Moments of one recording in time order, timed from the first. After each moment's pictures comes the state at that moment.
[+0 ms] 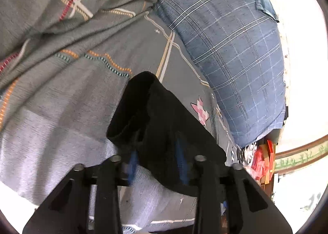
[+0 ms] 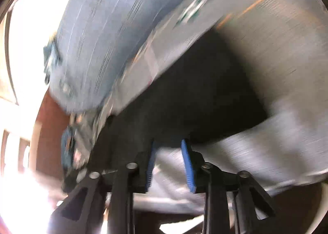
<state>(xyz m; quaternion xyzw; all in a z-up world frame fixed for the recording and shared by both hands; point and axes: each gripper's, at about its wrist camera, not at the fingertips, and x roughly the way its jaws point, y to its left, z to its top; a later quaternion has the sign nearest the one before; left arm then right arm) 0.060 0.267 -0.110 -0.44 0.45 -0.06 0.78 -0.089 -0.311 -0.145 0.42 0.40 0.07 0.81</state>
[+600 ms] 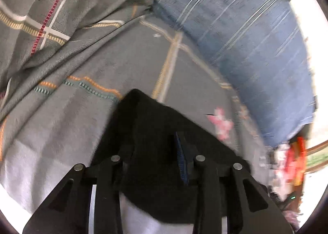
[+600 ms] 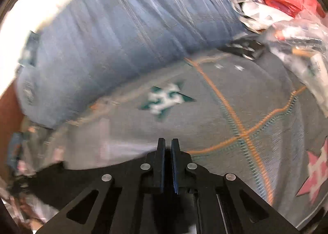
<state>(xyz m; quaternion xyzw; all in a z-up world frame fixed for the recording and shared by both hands) 0.123 0.228 -0.105 -0.33 0.50 0.04 0.80 0.005 -0.367 -0.112 0.21 0.37 -0.07 0.90</state>
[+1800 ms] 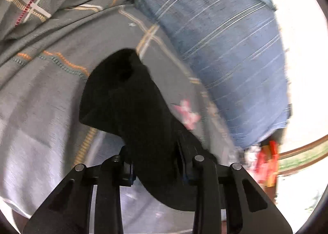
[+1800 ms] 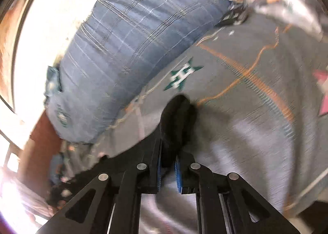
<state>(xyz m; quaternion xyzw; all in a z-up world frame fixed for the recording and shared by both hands) 0.107 0.210 -0.110 -0.40 0.47 -0.03 0.78 -0.083 -0.359 -0.123 0.37 0.30 0.01 0.88</state>
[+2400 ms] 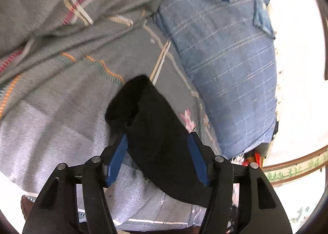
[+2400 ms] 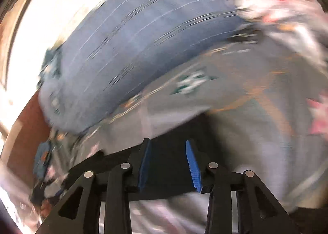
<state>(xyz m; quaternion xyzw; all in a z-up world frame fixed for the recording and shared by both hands) 0.062 0.270 -0.095 -0.48 0.44 -0.05 0.76 -0.051 -0.299 -0.081 0.29 0.33 0.05 0.90</state>
